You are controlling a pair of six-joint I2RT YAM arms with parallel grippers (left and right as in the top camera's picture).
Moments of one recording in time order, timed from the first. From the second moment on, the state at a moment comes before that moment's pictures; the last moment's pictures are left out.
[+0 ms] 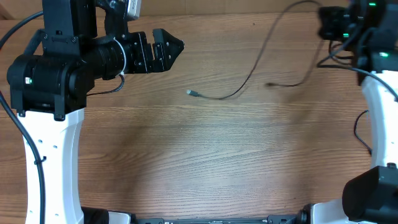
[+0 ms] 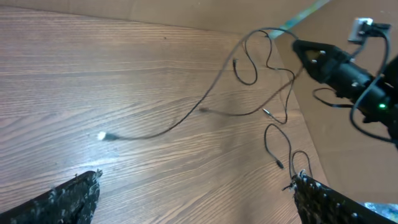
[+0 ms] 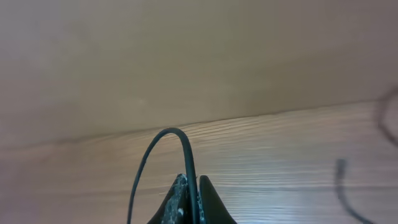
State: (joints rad) left arm -0.15 1.57 2.15 -1.31 0.54 -0.31; right arm -0.20 1.66 1.57 -0.39 -0.37 0.15
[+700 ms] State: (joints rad) left arm -0.15 1.66 2.15 -1.31 0.53 -0.31; right arm -0.57 1.66 1.57 -0.47 -0.30 0.15
